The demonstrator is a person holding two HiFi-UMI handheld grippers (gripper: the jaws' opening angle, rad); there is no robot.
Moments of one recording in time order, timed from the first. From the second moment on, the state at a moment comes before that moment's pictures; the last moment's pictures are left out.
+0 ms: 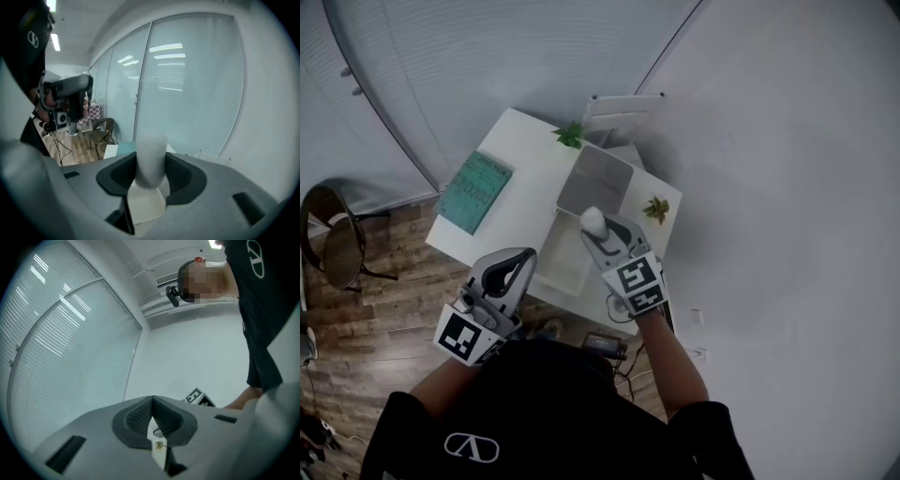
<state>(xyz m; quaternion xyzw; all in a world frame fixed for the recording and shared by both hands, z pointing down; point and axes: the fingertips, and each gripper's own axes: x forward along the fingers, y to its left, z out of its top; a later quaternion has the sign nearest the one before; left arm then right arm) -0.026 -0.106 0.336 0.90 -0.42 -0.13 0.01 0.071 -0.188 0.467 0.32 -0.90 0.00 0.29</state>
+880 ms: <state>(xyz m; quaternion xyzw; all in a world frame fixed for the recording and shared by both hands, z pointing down) 0.017 -0.127 0.288 0.92 -0.35 -0.15 -0.04 0.144 -0.121 0.328 0.47 -0.88 -0.04 -0.02</state>
